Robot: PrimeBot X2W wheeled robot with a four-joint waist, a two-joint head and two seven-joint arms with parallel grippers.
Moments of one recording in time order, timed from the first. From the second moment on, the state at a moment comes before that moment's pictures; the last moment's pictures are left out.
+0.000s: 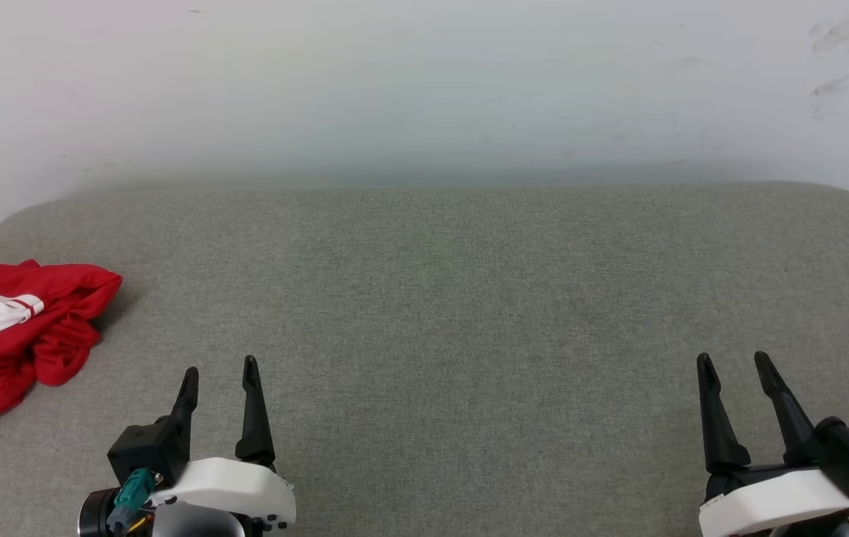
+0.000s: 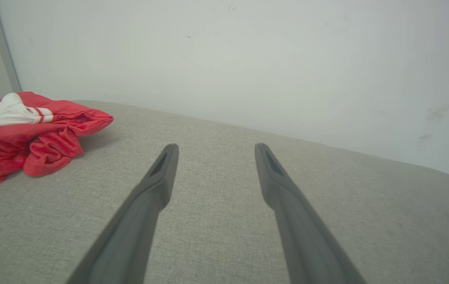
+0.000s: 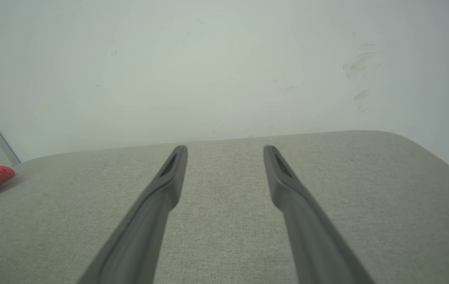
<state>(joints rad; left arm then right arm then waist) -0.01 0.08 -0.09 0.10 -0.30 0.14 -0.19 0.04 -0.05 -0.05 0.05 0.21 0.13 -0.19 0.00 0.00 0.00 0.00</state>
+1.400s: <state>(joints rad) 0.01 0.05 -0.06 0.12 -0.10 0.08 -0.26 0.06 -0.05 -0.05 0.04 0.08 0.13 -0.26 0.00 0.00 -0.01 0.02</state>
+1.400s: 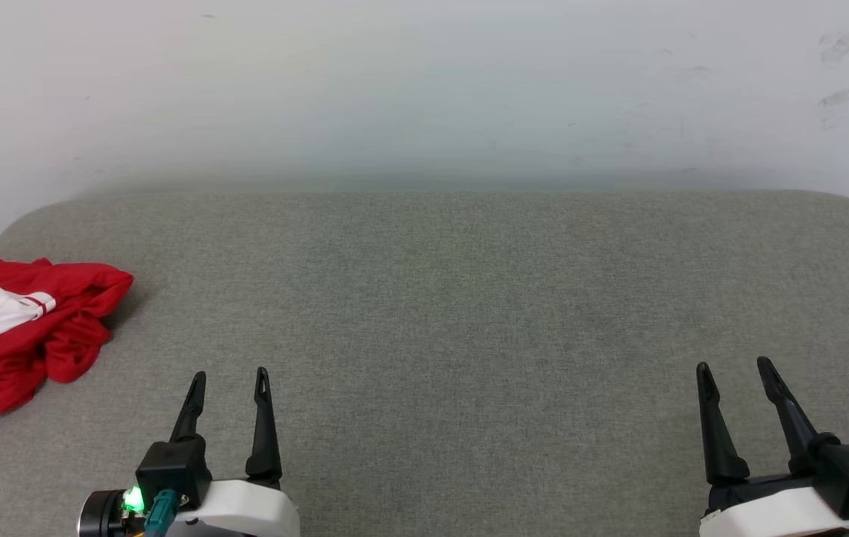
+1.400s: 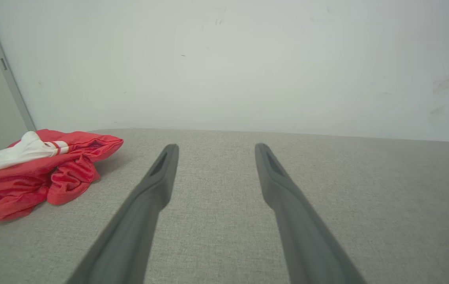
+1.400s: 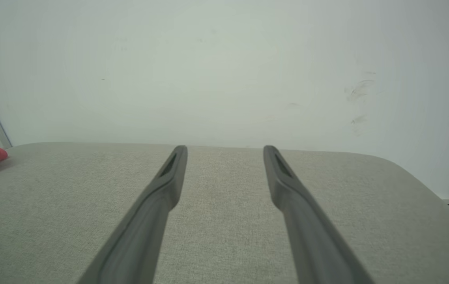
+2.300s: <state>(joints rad) 0.00 0.05 -0.05 0.15 -0.12 0.06 -0.26 0.08 -0.05 -0.04 0.05 0.10 0.13 -0.26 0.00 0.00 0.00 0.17</state>
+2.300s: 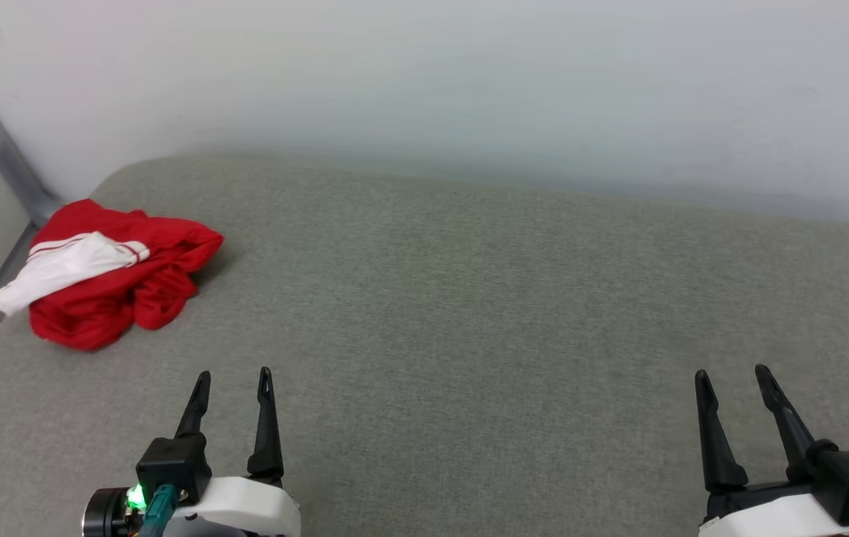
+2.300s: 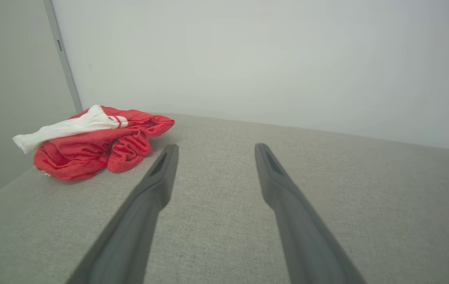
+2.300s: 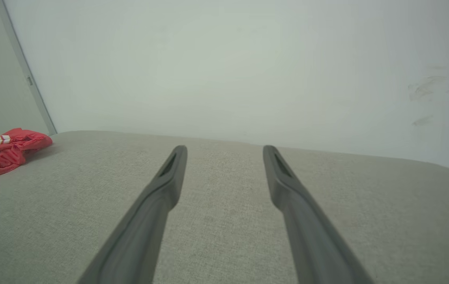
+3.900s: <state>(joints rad) -0.54 0.27 0.27 0.27 -0.28 -0.12 -0.25 -0.06 -0.05 -0.02 -0.03 -0.04 0.13 -0.26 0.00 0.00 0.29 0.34</state>
